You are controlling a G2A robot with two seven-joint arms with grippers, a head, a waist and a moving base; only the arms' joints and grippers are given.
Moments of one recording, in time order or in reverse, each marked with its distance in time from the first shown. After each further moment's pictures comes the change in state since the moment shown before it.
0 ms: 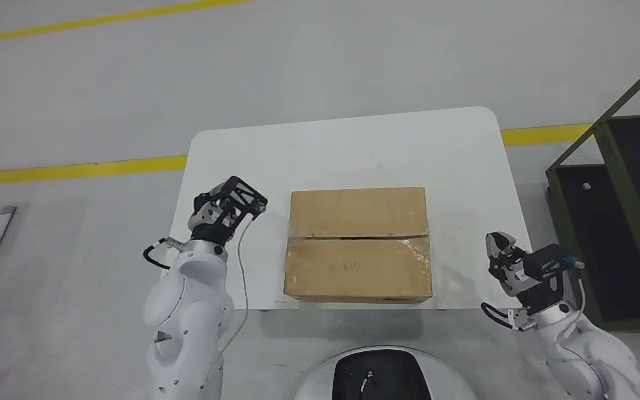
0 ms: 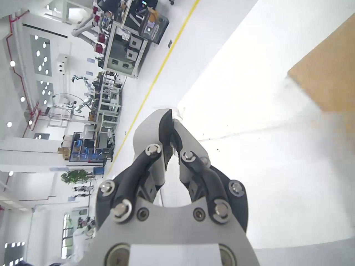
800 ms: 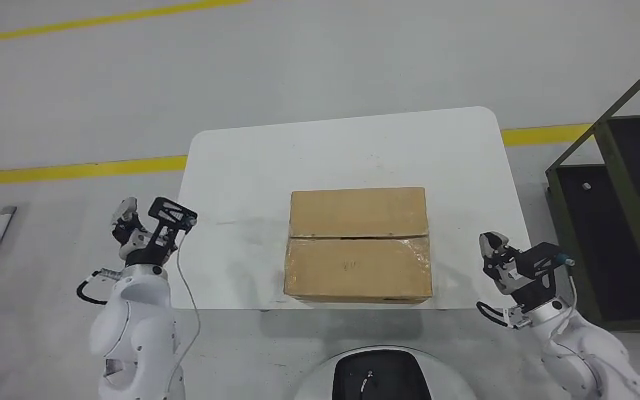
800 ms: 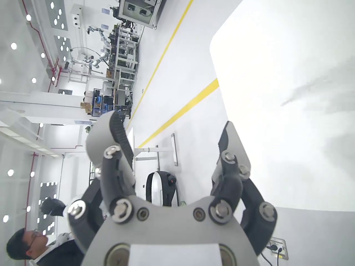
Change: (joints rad) left arm 0.104 0.024 -0.240 0.004 0.062 0.068 0.020; right arm 0.027 0.000 -0.017 0.032 -0.014 -0.019 0.003
